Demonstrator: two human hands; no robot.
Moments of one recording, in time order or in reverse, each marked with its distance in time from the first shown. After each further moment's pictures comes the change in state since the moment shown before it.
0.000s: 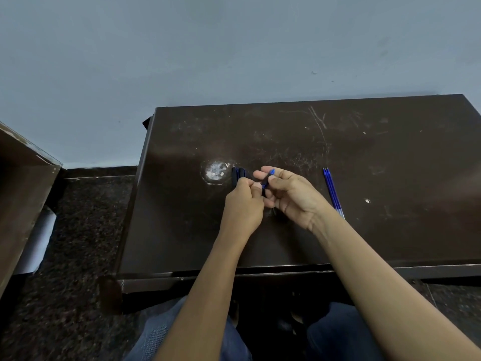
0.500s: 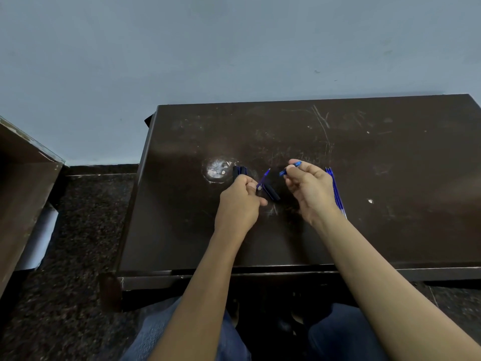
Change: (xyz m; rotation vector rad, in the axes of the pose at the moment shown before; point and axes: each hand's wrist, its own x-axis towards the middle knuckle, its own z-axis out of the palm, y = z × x) left_hand 0.000 0.003 -0.006 0.030 0.012 -0.047; right_hand 0.011 0.000 -0.014 -0.013 0.402 -0.242
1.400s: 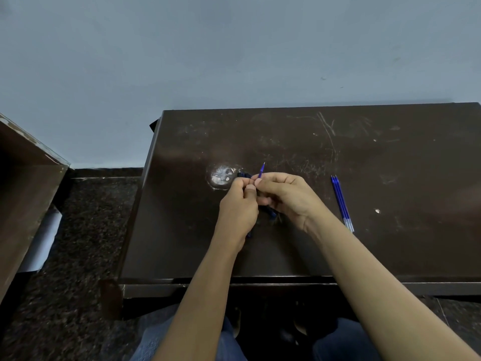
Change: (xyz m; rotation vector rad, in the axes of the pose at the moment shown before) left_hand 0.010 -0.010 -0.002 -0.274 0.003 -0.041; right_hand -0.018 -0.006 0.025 -0.181 -0.484 0.150
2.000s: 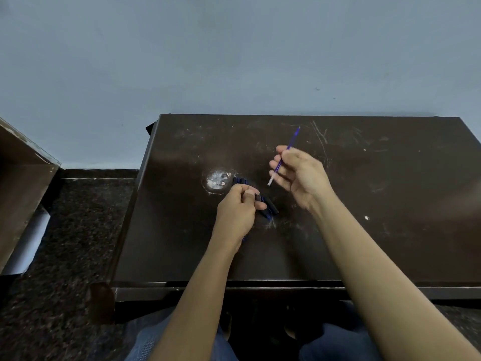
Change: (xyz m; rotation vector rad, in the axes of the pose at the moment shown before) left_hand 0.002 0.000 0.003 -0.035 -0.002 -0.012; right_hand 0.029 -0.026 -0.025 0.124 0.249 -0.155
